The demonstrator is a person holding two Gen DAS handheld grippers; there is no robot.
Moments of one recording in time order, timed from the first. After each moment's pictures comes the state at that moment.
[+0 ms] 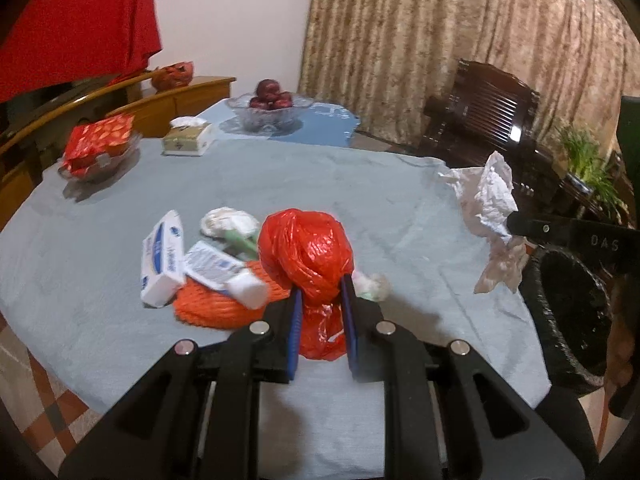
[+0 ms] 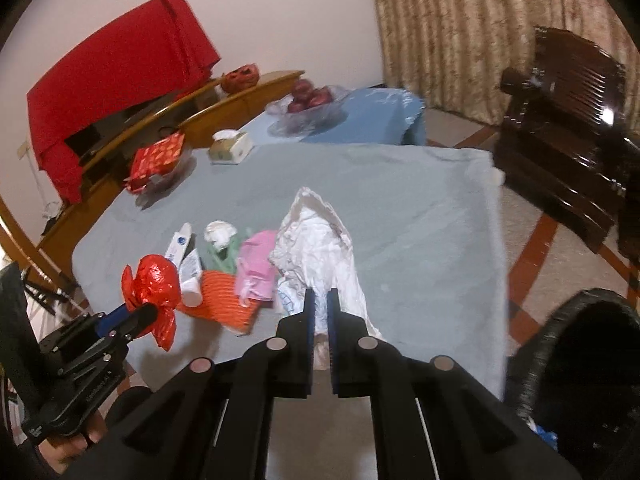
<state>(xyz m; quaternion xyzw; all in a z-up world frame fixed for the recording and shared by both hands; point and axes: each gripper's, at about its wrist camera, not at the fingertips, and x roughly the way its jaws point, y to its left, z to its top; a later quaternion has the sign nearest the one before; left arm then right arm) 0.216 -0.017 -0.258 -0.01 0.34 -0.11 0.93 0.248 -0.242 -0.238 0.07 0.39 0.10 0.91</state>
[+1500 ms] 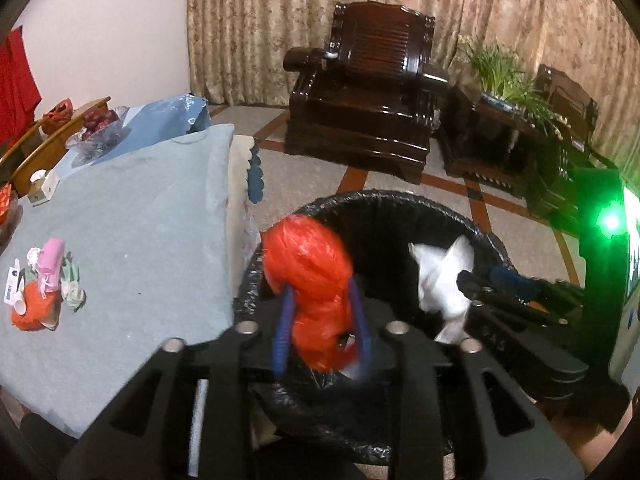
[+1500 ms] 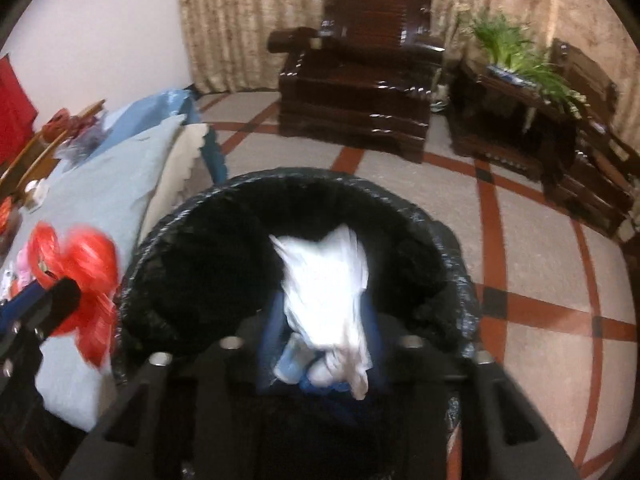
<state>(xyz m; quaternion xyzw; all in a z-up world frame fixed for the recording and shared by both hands) 0.150 -0.399 -0.274 0.08 0.38 -0.22 0.89 0.111 -0.549 -0.313 0.12 0.42 -0.20 0.88</state>
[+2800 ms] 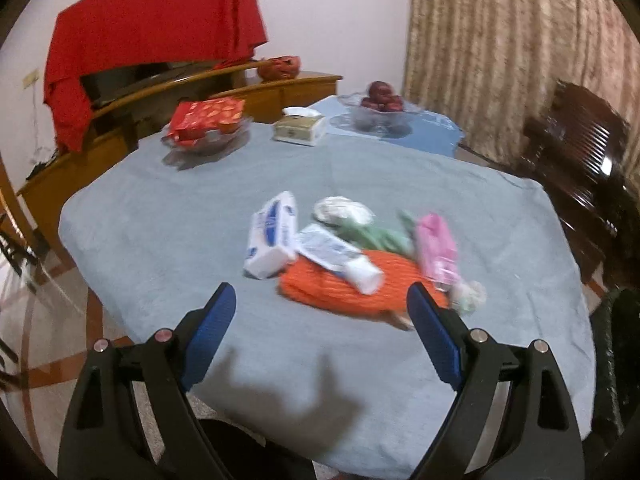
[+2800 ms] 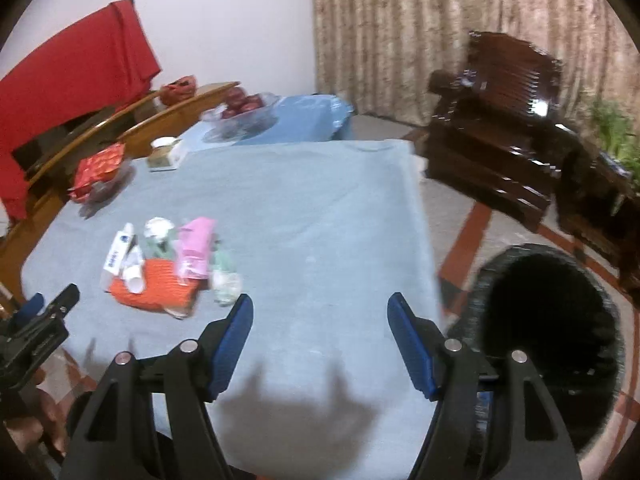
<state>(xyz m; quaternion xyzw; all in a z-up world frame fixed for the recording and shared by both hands) 0.205 0.037 -0.263 -0.03 0.34 0.10 0.94 0.212 -0.240 -0.258 0.06 0.38 -0.01 0.92</state>
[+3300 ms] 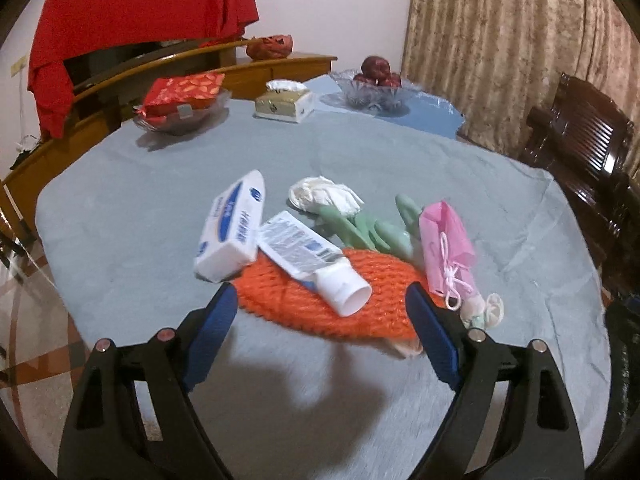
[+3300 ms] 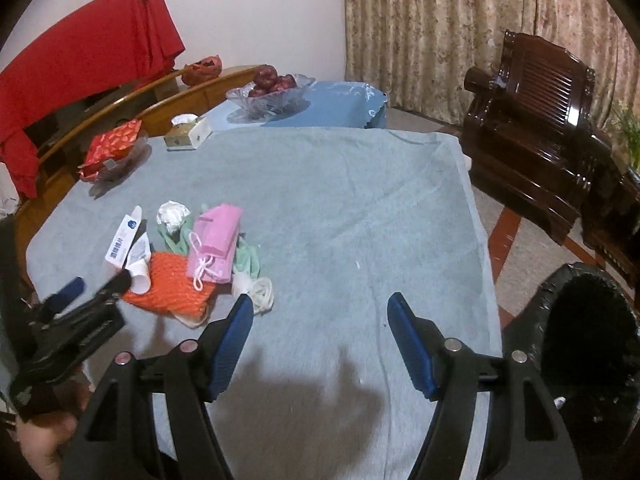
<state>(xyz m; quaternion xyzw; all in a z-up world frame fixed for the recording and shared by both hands) 0.270 0.015 -0.312 -0.04 0.37 0.09 0.92 0.256 -0.212 -0.289 0.04 0.39 0.03 0.92</state>
